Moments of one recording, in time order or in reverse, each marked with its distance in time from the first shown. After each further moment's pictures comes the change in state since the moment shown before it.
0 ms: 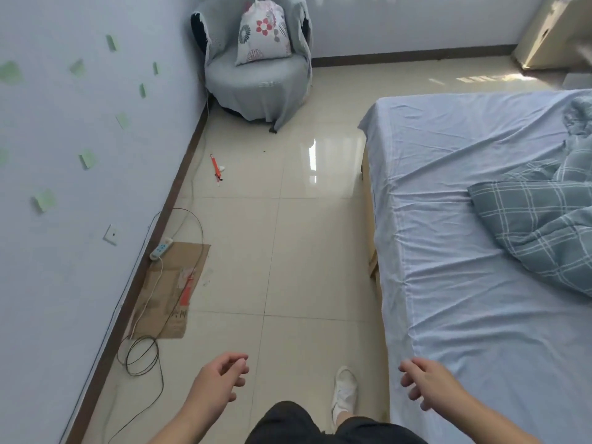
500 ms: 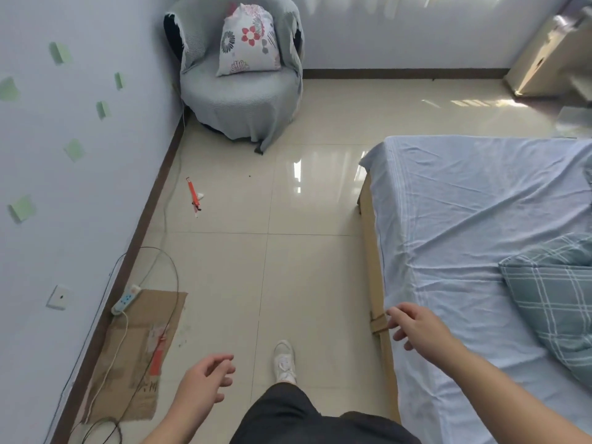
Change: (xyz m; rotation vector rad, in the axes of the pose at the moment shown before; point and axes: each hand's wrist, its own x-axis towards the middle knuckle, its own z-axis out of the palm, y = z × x) left_hand 0.270 0.193 -0.053 -0.076 0.015 -0.055; right_hand 0.163 -0.353 -0.079 0.010 0.122 -0.239
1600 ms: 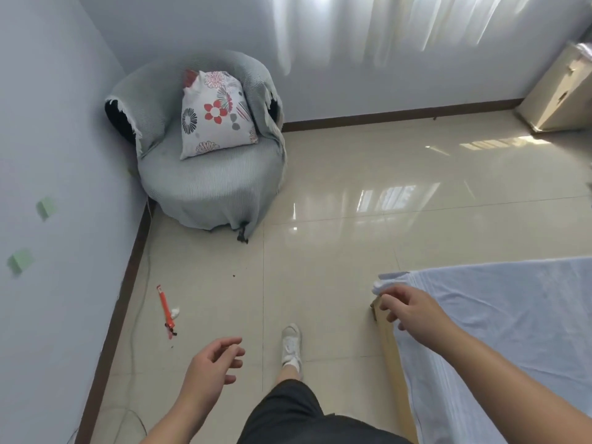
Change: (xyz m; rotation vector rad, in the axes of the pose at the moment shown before) left_hand 0.419 0.581 0.082 0.009 -0.032 0.185; right_hand 0.531 -0.390 -0.195 0.065 0.053 -0.138
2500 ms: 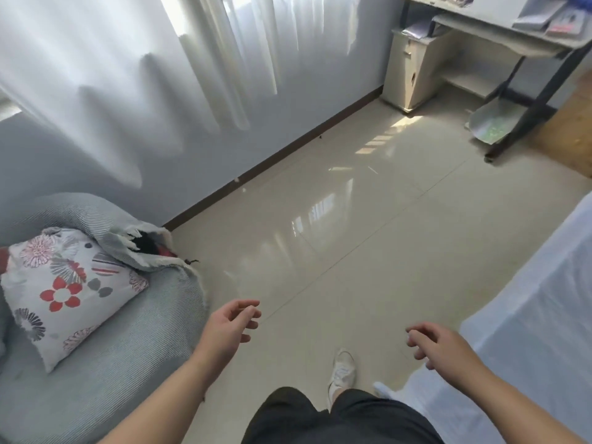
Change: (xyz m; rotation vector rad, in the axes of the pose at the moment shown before) left_hand 0.372 0.494 0.302 0.377 -0.513 0.300; right_hand 0.287 -0.006 -0.211 0.349 0.409 0.416
